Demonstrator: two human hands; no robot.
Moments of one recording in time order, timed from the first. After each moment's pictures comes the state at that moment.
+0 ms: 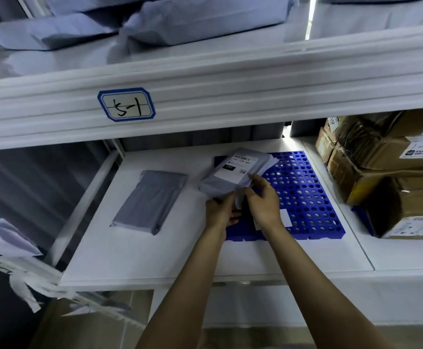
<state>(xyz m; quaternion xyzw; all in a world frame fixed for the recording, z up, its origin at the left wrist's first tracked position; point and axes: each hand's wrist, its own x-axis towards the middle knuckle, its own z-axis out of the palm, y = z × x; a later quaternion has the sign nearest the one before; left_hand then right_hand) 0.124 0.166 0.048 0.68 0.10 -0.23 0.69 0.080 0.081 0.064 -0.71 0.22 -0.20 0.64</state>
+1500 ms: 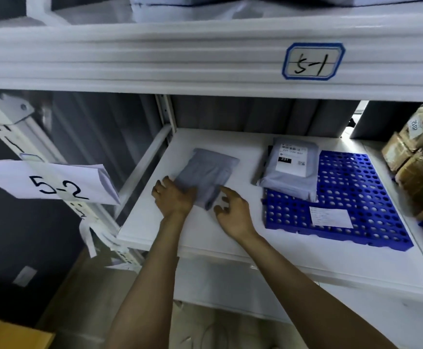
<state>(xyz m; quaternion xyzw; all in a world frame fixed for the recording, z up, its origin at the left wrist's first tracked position) 0.180 0.379 0.038 0.93 0.15 0.05 0.34 0.104 0.250 0.039 -0.85 0.04 -0.07 0.51</state>
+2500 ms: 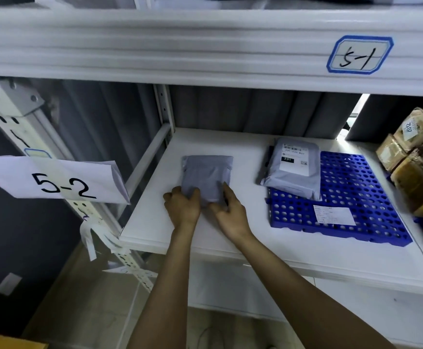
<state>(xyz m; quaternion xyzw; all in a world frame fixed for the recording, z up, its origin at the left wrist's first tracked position) 0.171 0.384 0.017 0.85 0.14 0.04 0.51 0.105 0.280 0.038 -0.80 0.10 -0.04 0.59</state>
